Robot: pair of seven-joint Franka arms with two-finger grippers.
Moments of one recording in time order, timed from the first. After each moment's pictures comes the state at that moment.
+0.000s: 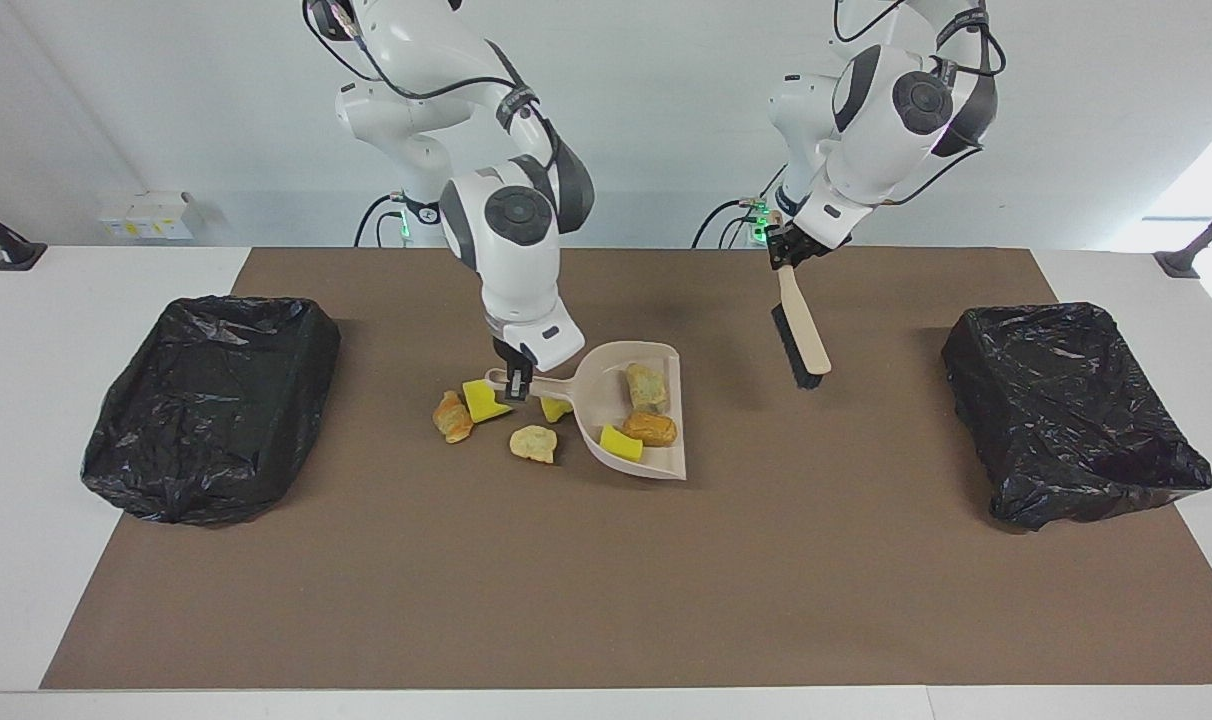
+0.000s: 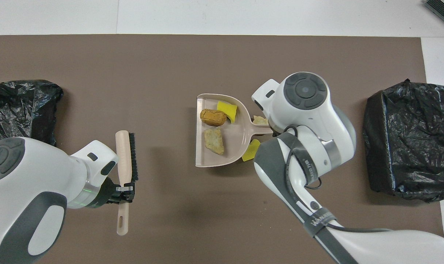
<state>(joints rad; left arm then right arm) -0.33 -0.29 -0.01 -2.24 -0.22 1.75 -0.36 0.26 0.26 0.12 -1.72 -0.11 1.92 -1.09</state>
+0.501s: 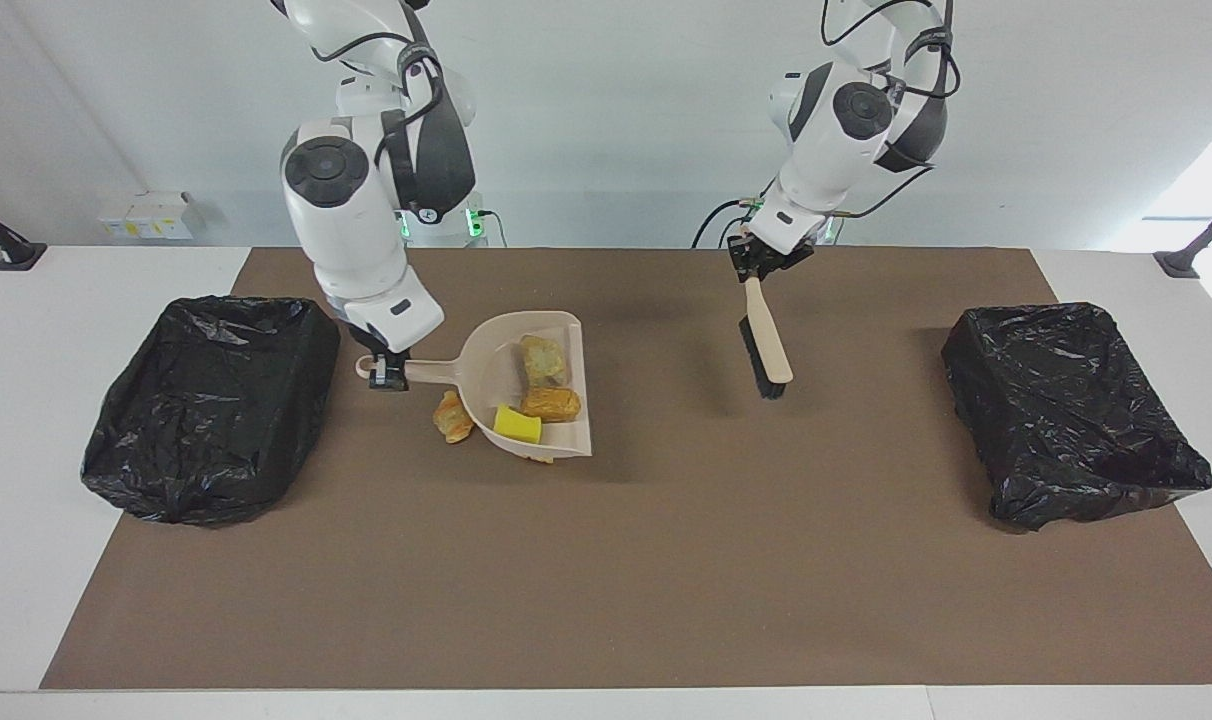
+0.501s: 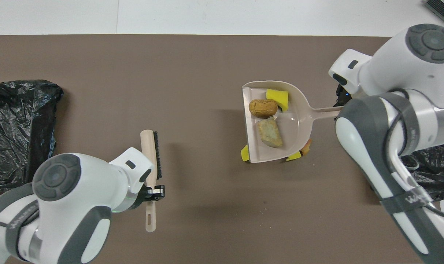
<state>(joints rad) -0.49 -0.24 -0.04 -2.30 -0.22 1.97 -0.48 0.02 0.22 0.11 -1.61 -0.10 1.77 -1.45</state>
